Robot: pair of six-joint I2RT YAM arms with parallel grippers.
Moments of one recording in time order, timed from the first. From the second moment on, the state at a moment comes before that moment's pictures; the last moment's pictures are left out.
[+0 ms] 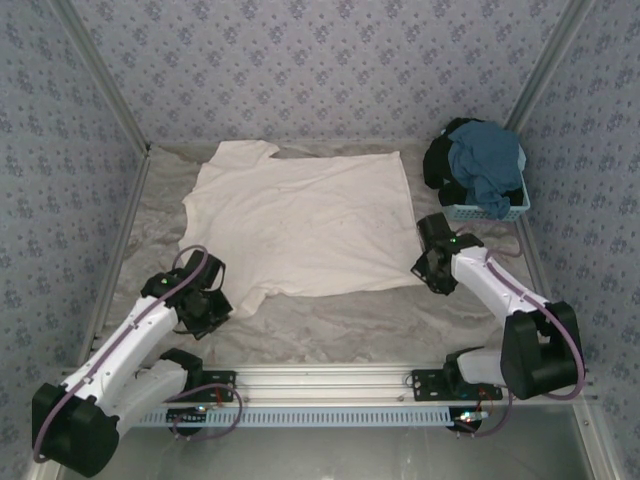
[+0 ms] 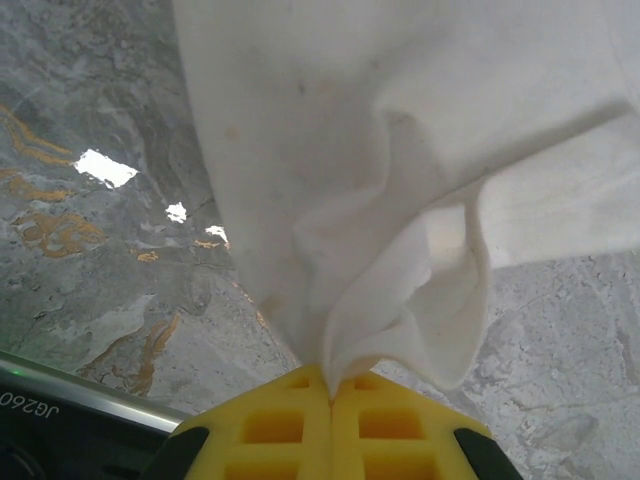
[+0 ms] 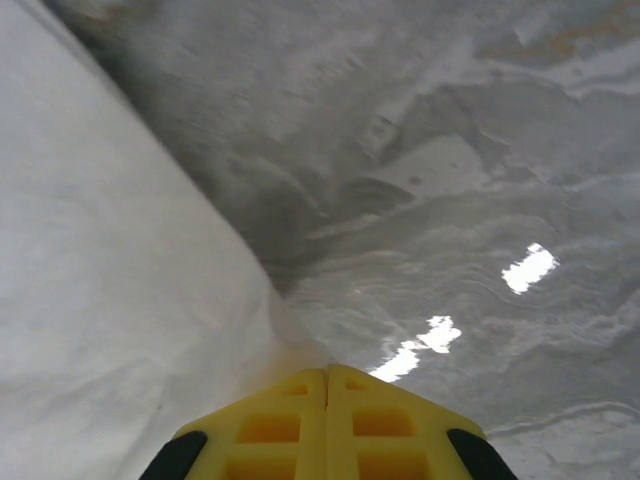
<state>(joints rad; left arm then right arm) -0.40 0.89 0.63 -1.11 0.07 -1.03 0.24 1.30 0.78 -0.84 0.15 0.97</state>
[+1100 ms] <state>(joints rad) 0.02 1.95 1.31 -0.80 0.25 -0.91 0.30 1.98 1.36 -0.72 -0.03 0.89</state>
